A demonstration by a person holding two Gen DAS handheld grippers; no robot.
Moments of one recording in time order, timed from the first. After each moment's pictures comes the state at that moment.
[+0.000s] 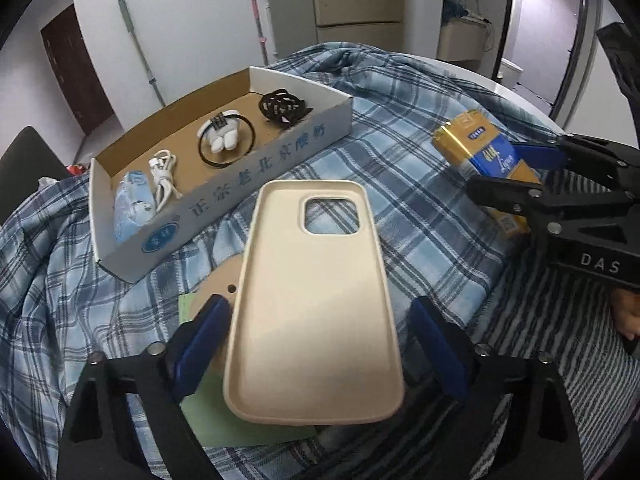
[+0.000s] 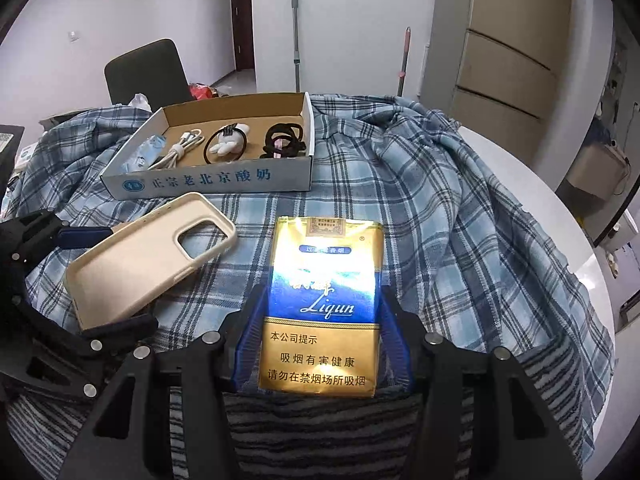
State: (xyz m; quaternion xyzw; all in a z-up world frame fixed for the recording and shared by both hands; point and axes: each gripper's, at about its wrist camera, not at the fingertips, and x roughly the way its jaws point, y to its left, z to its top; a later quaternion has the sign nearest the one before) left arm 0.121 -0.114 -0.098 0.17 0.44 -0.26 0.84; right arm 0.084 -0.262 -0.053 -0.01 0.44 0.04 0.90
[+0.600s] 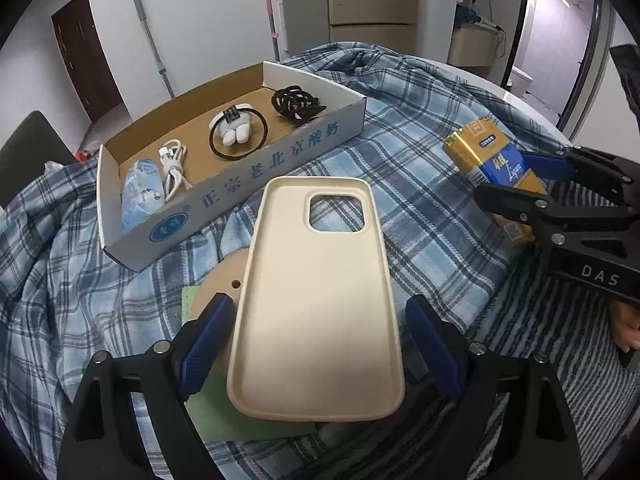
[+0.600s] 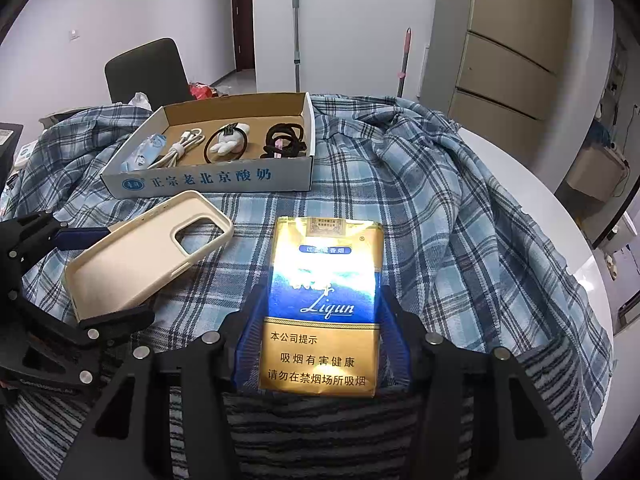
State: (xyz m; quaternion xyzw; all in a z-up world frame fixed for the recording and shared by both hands) left arm 0.123 -0.109 -0.098 0.15 0.45 -0.24 0.84; right arm 0.083 -0.261 -0.052 -0.02 0.44 0.04 0.90
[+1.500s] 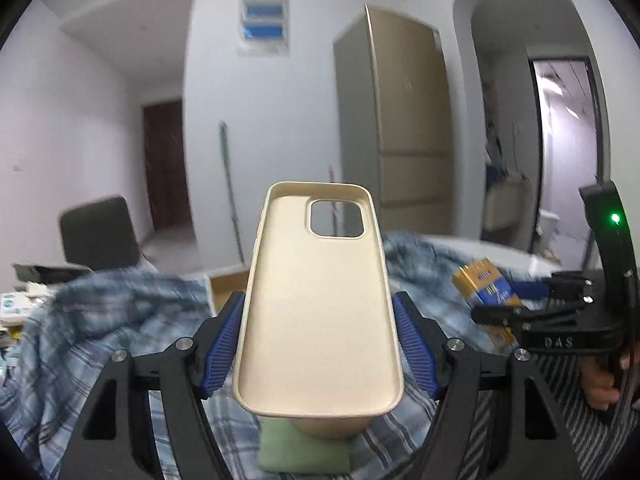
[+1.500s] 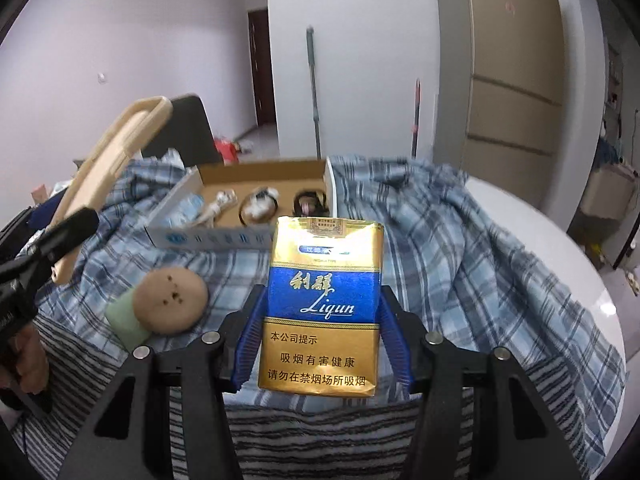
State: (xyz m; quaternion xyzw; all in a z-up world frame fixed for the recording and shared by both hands) left arm 0.042 -0.054 -0.025 0.05 0.14 -0.18 0.97; right arm 0.050 -0.260 -0.019 0.01 0.32 0.08 0.94
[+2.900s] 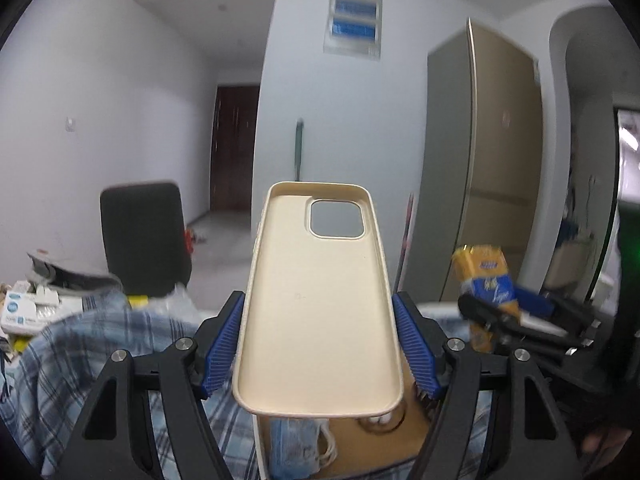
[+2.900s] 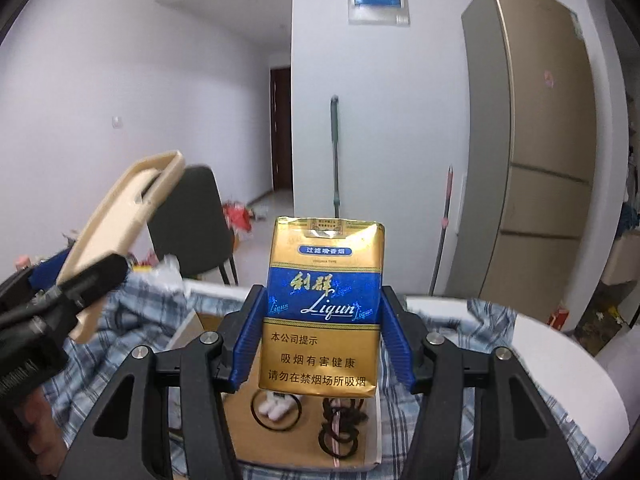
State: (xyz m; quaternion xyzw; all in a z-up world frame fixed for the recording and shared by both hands) left arm 0.199 -0.032 0.036 -0.04 0.15 -0.05 0.99; right arm 0.215 -0.199 0.050 0.00 0.22 0.10 0.97
